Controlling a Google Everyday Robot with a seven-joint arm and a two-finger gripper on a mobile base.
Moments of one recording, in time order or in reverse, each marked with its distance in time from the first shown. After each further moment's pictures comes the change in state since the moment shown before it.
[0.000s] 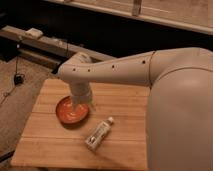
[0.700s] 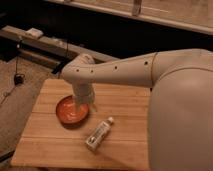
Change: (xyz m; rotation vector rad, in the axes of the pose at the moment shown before) arm 0.001 -0.016 0.017 -0.004 0.012 0.052
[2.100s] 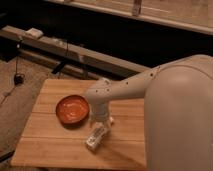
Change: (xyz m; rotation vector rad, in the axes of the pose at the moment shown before) arm 0.038 -0.059 0.102 -0.009 0.094 0.197
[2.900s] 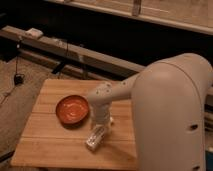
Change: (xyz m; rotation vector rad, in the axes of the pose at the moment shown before) arm -0.003 -0.005 0.027 -0.008 0.041 0.016
